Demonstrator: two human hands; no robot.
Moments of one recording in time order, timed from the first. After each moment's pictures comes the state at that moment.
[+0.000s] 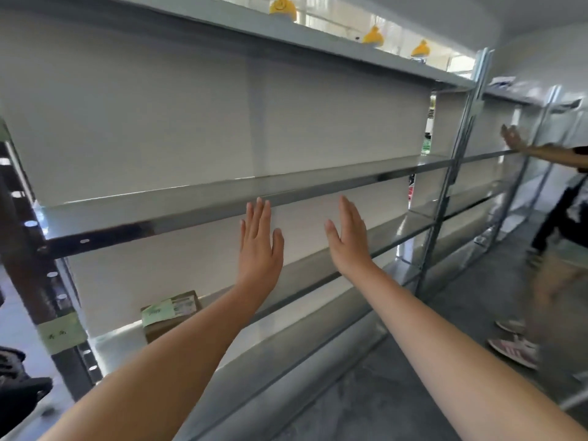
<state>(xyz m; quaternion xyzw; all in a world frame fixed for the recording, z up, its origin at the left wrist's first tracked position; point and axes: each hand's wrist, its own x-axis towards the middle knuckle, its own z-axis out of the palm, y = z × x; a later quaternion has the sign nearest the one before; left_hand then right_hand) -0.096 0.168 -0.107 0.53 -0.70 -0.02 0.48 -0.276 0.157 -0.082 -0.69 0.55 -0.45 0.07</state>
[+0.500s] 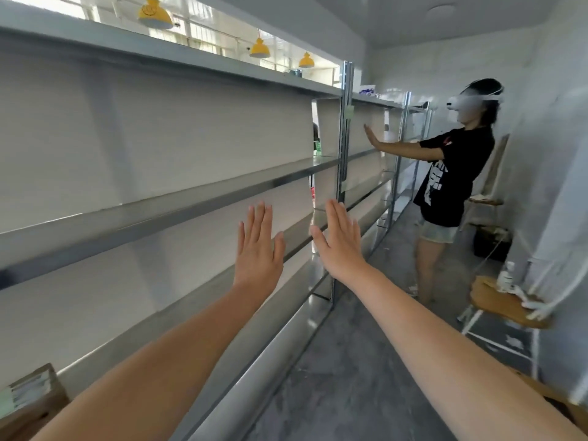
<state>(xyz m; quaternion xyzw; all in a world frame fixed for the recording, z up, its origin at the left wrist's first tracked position) -0.318 0.145 -0.089 0.40 -0.81 -0.03 0.42 -0.490 0.191 -0.070 -0.63 0.68 -0.38 -0.05</state>
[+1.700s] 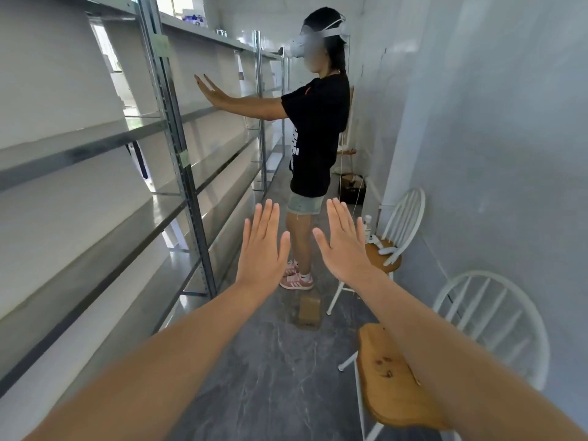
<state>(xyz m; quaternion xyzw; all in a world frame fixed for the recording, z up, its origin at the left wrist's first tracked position) -0.798 0.047 -0.166 0.21 -0.91 -0.14 0.34 -0.928 0.171 -0.151 -0.42 0.86 -0.25 -0.11</state>
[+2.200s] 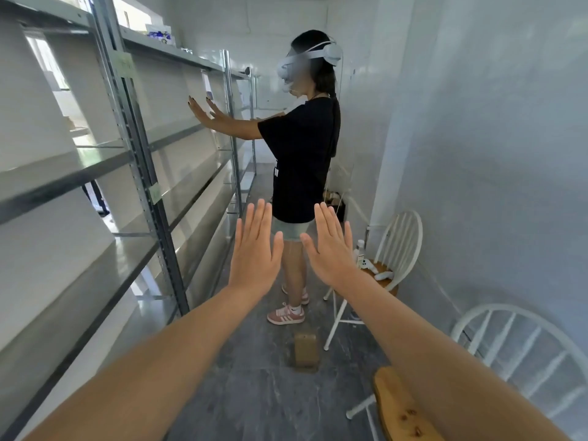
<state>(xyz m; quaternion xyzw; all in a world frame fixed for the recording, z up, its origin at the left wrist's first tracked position) -0.898 -0.127 -0.134 0.15 -0.91 -0.15 0.36 -1.003 0.004 -0.125 -0.38 0.88 -0.26 -0.14</state>
